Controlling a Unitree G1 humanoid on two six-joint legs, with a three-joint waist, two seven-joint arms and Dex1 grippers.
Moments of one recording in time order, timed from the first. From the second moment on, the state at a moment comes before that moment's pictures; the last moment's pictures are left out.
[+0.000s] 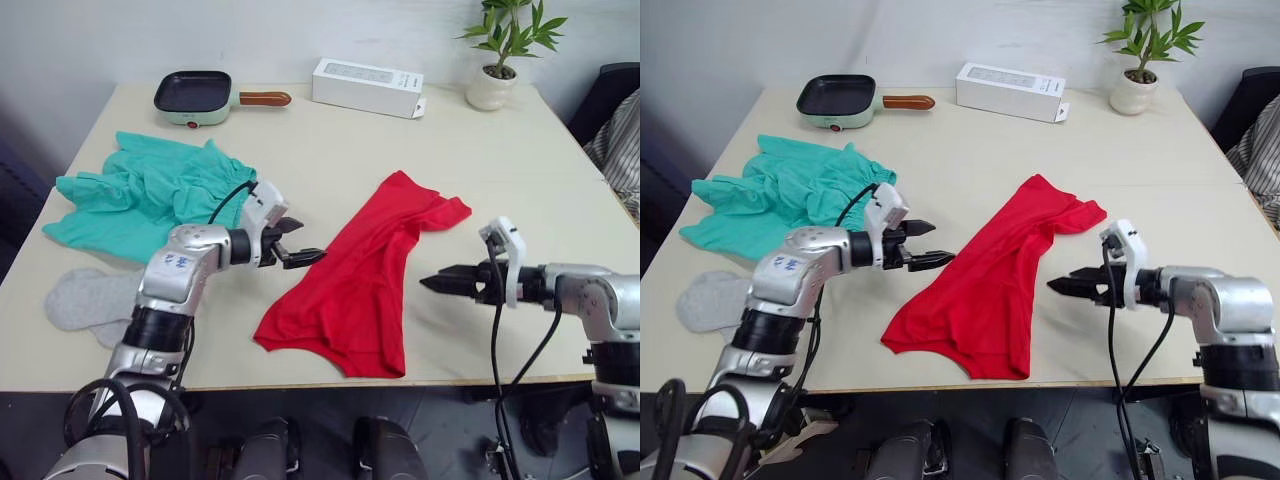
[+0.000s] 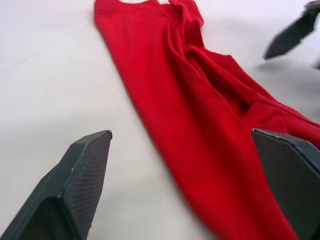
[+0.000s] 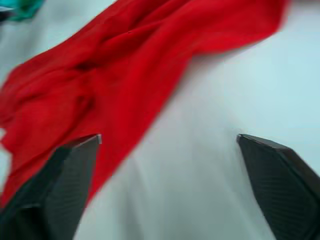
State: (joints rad) left arm -0.81 0.39 -0.15 0.30 -0.21 0.61 -0.85; right arm -0.41 -0.71 -0.21 -0.12 0.57 1.26 0.97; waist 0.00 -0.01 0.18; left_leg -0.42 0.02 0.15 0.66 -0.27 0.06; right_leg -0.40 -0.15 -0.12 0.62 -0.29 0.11
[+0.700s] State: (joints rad) left arm -1.11 0.21 -0.19 0.99 -0.02 0.28 -0.87; right arm -0.20 -0.50 -0.24 -0.49 0.78 1.45 0.67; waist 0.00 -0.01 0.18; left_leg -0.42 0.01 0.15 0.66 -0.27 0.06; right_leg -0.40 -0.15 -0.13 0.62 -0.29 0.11
